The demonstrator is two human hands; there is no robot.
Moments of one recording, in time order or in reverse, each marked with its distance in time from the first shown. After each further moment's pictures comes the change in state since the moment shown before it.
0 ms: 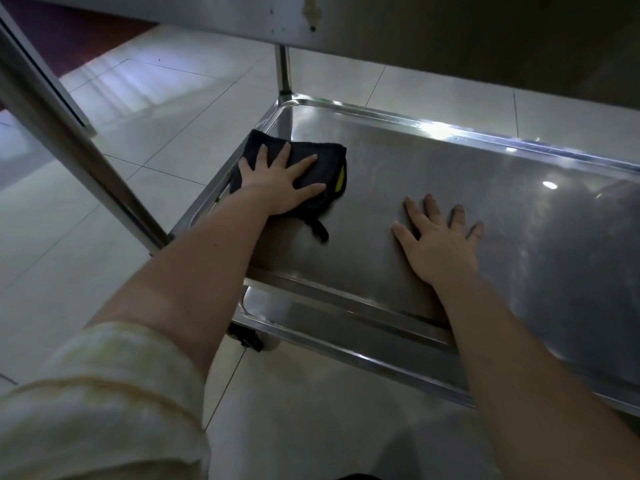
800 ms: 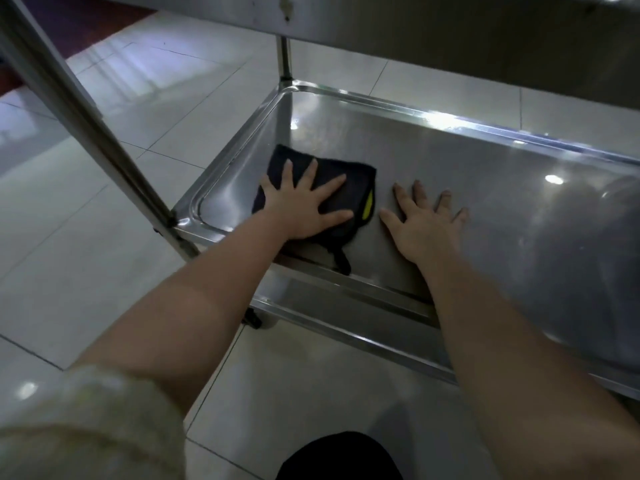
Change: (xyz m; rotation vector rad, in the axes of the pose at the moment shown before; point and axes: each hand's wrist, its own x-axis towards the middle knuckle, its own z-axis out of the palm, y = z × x) left_hand -0.064 0.055 0.024 -0.010 -0.029 0.091; right_hand -0.005 -0.001 -0.008 -0.035 -0.045 -0.026
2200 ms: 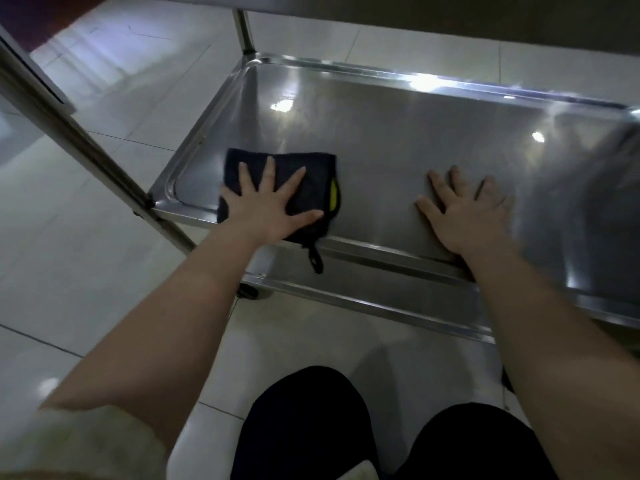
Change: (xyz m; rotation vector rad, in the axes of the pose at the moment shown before) left_hand -0.067 0.029 0.016 -0.027 -0.039 -0.137; right_hand -0.067 0.111 -0.009 -0.028 -0.061 0.107
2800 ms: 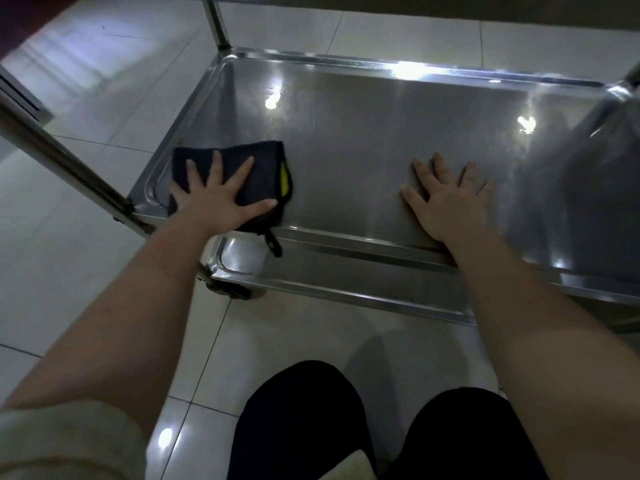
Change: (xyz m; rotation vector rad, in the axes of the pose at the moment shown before) left_hand -0.001 -0.039 -0.013 -0.031 -0.045 -0.091; right_hand 0.004 0.004 0.006 0.015 0.039 0.004
